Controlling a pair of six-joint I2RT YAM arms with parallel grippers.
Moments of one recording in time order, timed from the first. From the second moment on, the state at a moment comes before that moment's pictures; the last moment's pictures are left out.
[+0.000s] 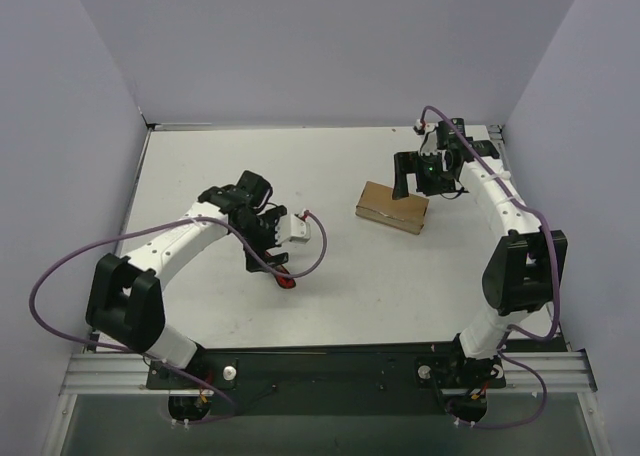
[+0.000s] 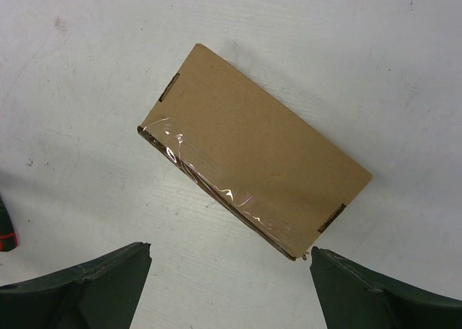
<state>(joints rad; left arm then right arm) -0.49 1.50 1.16 -0.92 0.37 0.94 0.12 1.71 1.50 -0.82 -0.24 -0.04</state>
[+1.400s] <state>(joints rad) -0.37 1.84 1.19 -0.83 0.43 1.37 0.15 1.67 1.55 -0.84 -0.27 -0.11</state>
